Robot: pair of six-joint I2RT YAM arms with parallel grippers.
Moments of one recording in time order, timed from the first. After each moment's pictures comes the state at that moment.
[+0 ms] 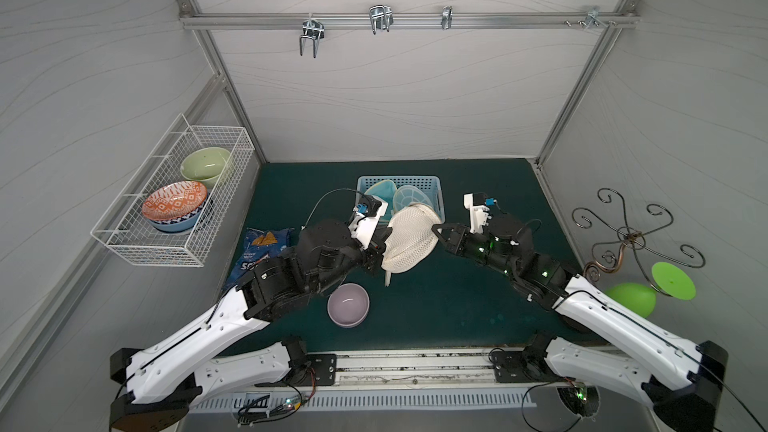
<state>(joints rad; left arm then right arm) -0.98 0.91 1.18 -0.63 -0.25 -0.15 0.84 0.95 0.84 -0.20 -0.07 0.88</state>
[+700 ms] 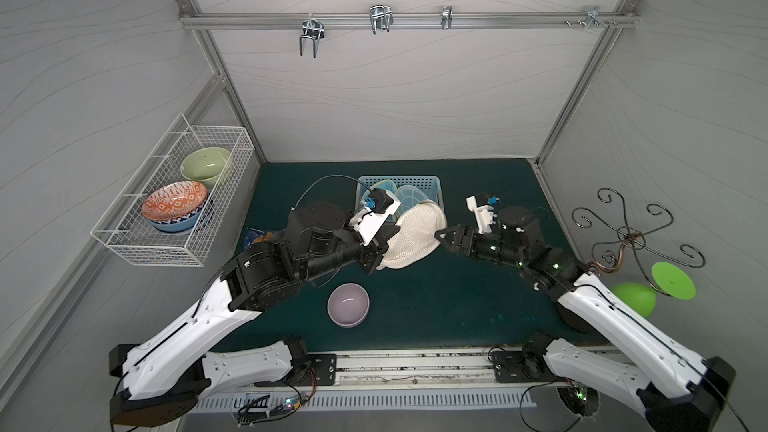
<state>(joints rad) -0.98 1.00 1.43 -0.81 -0.05 0.05 0.64 0.89 0.92 -0.44 -0.31 0.70</state>
